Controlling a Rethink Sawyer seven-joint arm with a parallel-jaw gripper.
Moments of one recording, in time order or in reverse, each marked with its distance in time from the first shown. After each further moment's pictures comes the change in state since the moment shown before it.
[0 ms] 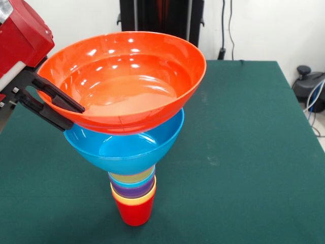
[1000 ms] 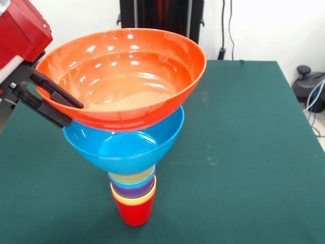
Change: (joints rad) arm 0.000 -0.006 0.000 0.000 0.004 0.000 0.000
